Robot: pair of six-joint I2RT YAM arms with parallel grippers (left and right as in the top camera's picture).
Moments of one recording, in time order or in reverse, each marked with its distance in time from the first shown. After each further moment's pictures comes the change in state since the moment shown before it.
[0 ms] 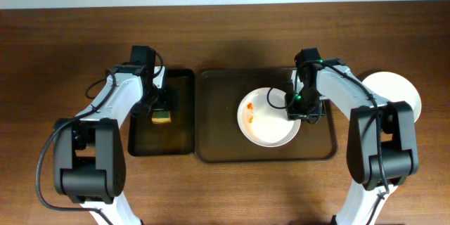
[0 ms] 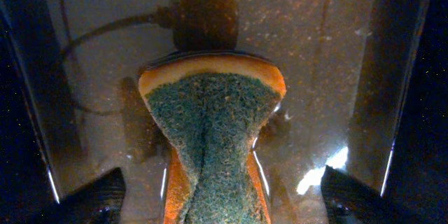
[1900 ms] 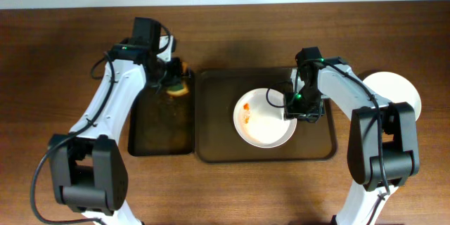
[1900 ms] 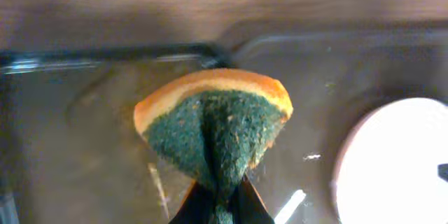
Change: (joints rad) left arm -0.087 -0.072 0.227 -0.065 0.154 -0.116; right arm -0.004 -0.007 0.015 -0.027 -0.055 0.000
